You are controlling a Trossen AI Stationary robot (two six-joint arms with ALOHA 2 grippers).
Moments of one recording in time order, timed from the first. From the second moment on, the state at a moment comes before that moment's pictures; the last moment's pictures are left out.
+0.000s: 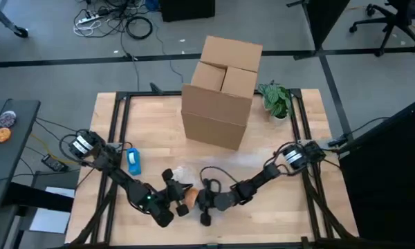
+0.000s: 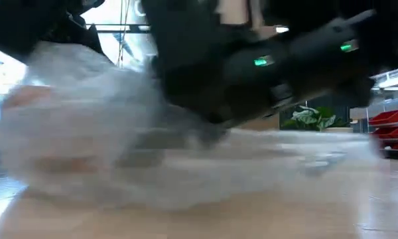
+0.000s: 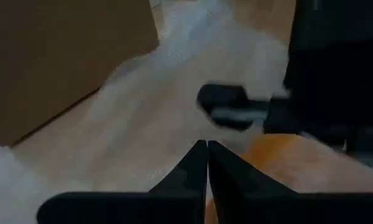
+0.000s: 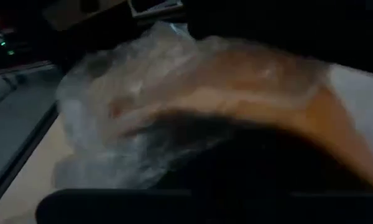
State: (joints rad) left arm -0.72 1.82 0.88 -0.07 -0.97 -0.79; right arm 0.47 2.34 1.29 0.78 0.45 0.33
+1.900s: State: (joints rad) left arm -0.71 1.82 0.88 -0.03 -0.94 -0.79; right arm 0.54 2.20 1.26 0.56 0.45 0.30
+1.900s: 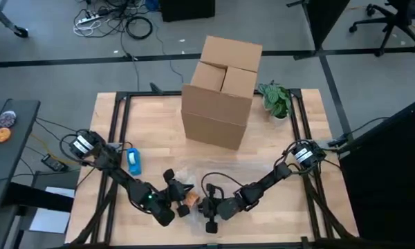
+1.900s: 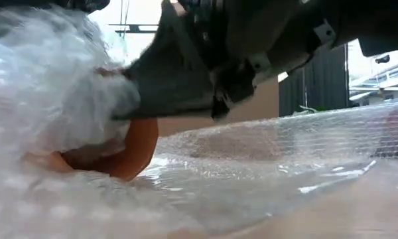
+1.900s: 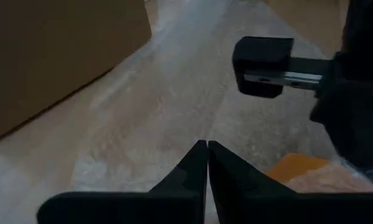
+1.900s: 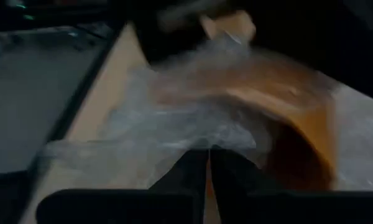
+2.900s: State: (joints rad) left arm -0.71 1.64 0.87 -0.16 -0.82 -0.58; right arm 0.52 2.50 1.54 0.68 0.84 0.08
